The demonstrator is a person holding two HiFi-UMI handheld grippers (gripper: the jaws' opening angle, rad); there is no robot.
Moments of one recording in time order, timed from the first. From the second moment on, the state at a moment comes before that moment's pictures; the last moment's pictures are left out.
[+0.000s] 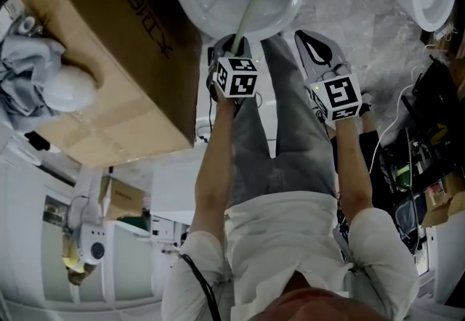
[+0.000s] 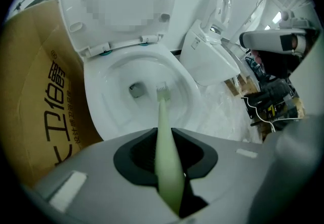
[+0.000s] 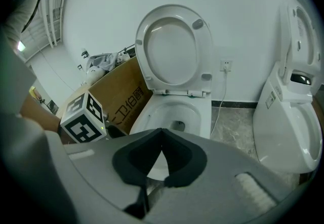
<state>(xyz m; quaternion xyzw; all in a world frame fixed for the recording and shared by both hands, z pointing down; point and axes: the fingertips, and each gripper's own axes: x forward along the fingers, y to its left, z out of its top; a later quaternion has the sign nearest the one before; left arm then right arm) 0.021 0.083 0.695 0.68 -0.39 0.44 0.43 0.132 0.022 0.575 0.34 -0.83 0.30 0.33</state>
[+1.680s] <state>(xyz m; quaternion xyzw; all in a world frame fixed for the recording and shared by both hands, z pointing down) -0.081 0.058 0.678 0.63 -0.18 0.74 0.12 0.123 0.023 0.577 0.35 -0.82 0.32 0.32</state>
